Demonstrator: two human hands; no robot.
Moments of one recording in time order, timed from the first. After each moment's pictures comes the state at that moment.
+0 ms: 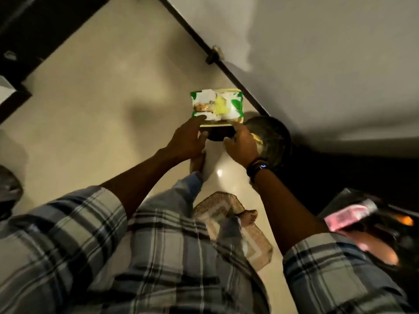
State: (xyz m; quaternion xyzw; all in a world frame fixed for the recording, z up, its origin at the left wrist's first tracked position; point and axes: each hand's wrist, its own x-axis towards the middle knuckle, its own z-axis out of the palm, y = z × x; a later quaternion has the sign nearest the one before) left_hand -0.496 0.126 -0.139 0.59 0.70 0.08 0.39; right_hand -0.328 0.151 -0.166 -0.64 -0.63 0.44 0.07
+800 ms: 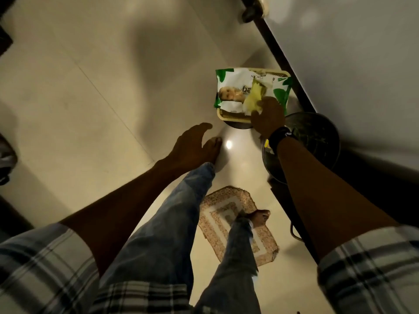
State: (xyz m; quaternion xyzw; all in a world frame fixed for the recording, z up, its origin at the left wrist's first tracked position) left_hand -0.553 0.136 -0.265 0.46 0.73 0.05 0.50; right_hand -0.375 0.256 -0.355 -0.68 -0.61 0.41 -0.03
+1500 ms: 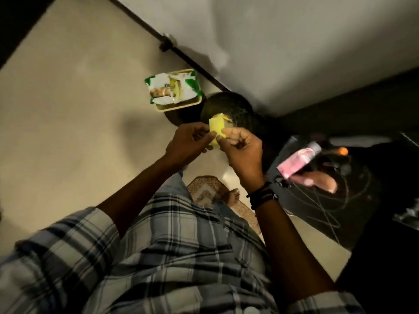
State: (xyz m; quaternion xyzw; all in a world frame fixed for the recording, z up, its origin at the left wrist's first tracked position) left_hand -0.360 0.064 -0.072 0.49 0.61 0.24 0.58; right_hand -0.215 0.042 -0.066 -0.67 -0.36 0.53 0.37
